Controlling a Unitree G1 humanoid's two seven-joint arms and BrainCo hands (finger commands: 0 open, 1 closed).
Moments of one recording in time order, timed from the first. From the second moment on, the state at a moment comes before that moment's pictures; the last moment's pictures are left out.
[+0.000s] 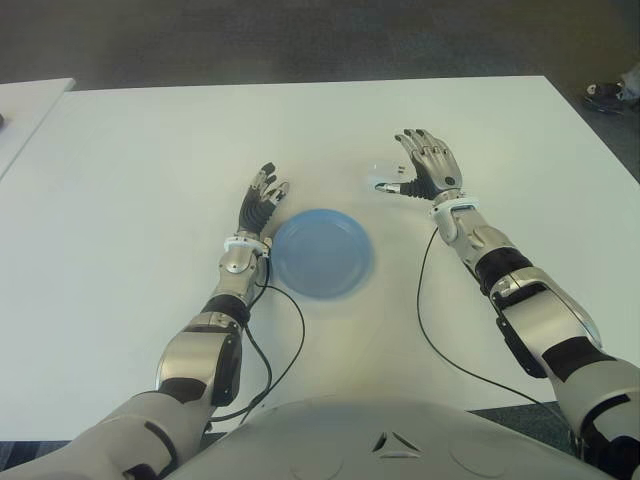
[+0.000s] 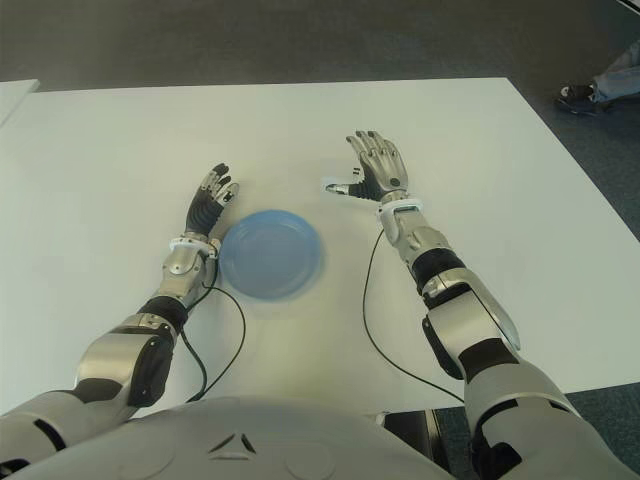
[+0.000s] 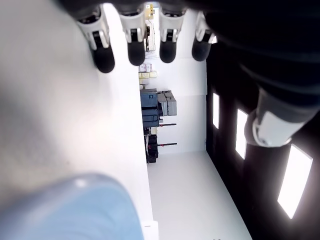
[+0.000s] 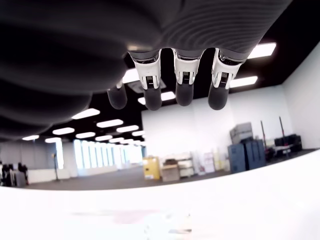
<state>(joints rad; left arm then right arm) -0.45 0.07 0.10 1.16 0.02 -0.66 -0.05 -0.71 -0.39 0.51 1.03 -0.83 -0.23 -0.55</state>
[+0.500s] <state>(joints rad) -0.45 0.06 0.10 1.15 0.02 -0.66 -0.03 -0.86 -0.32 0.57 1.25 -0.82 -0.28 -0.42</state>
